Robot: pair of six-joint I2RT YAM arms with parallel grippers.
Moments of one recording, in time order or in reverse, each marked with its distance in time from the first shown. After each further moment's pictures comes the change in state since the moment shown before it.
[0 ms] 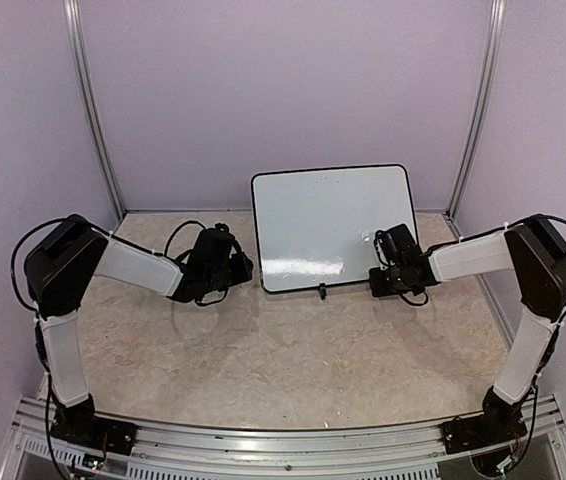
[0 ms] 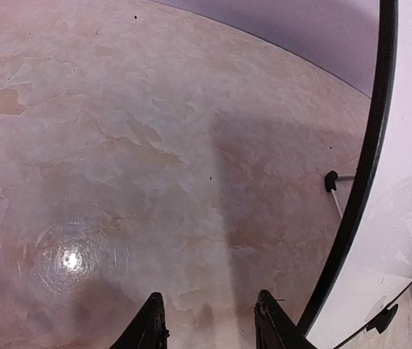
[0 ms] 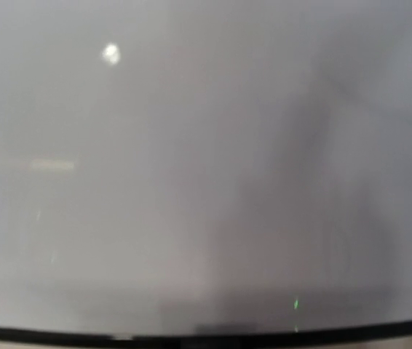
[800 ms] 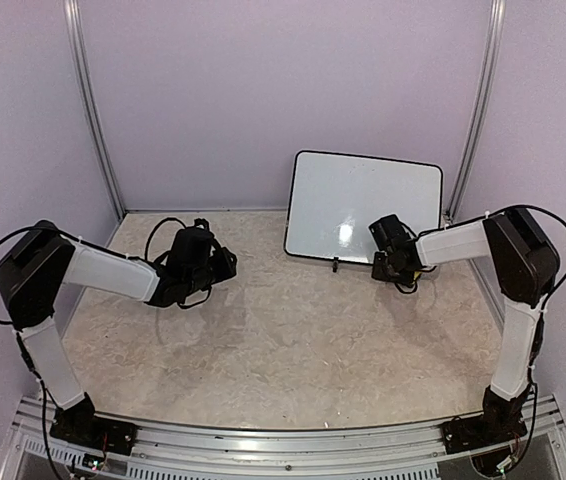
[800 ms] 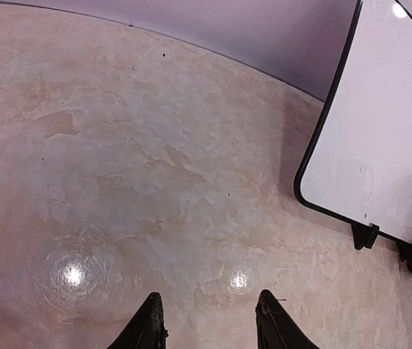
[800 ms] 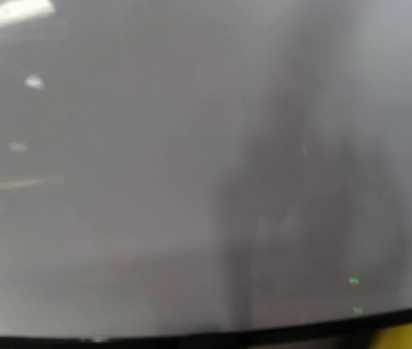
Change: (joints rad) left arm 0.019 -0.176 -0.157 0.040 -0.045 0.000; right arm -0.045 0.170 0.216 -0.115 0.217 0.262
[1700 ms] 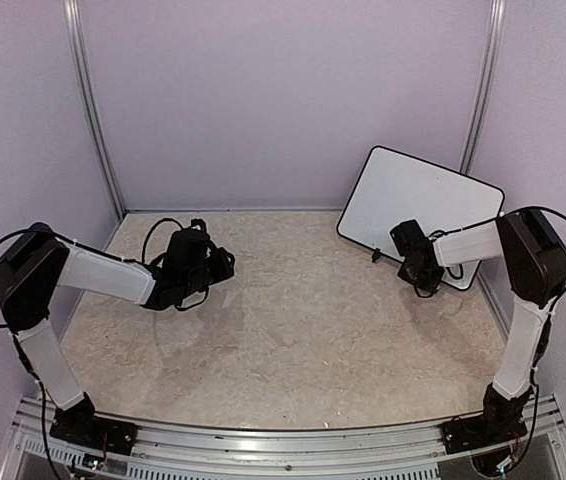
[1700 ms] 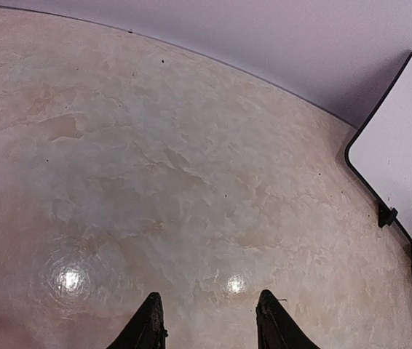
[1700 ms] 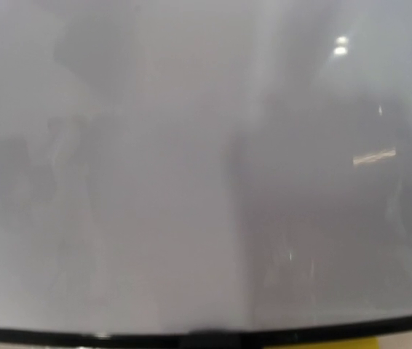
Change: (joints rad) left arm 0.000 -0.037 -0.039 0.030 -0.003 0.001; right arm -0.116 -0.056 -0.097 -0.077 0.183 0.348
